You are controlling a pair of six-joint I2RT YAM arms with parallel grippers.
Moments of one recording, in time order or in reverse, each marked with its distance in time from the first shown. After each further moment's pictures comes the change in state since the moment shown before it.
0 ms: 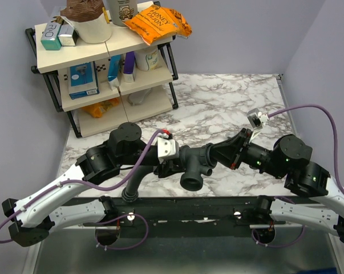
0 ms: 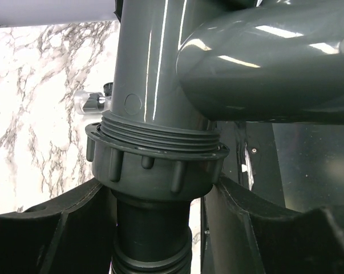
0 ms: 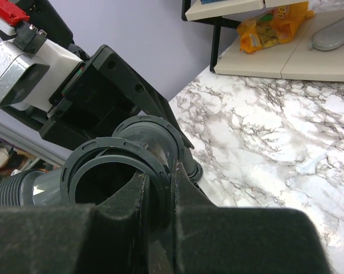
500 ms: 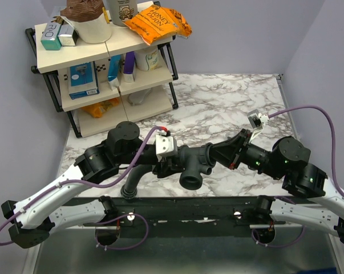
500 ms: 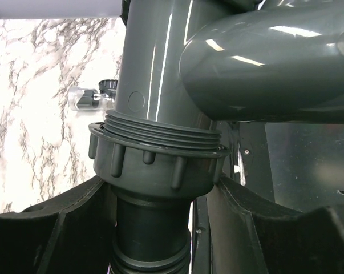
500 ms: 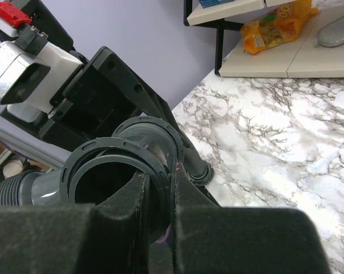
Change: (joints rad) left arm 0.023 -0.007 0.000 -0.006 0.022 -0.043; right arm -0.002 -0.020 -0.054 0.055 0.013 0.051
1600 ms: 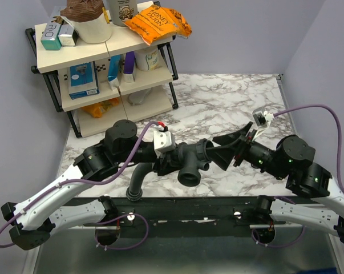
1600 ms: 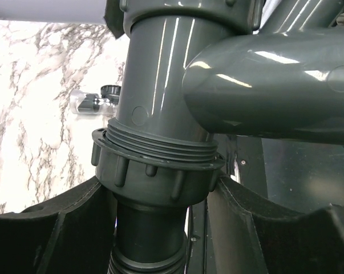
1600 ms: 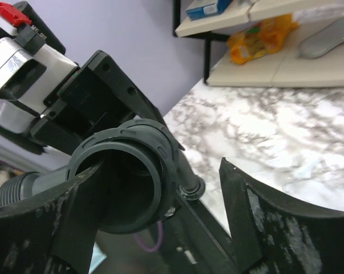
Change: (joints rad) left arm 0.026 -0.005 -0.002 0.035 0.016 -0.061; right arm 0.000 0.001 0.024 -0.013 0.051 -0.023
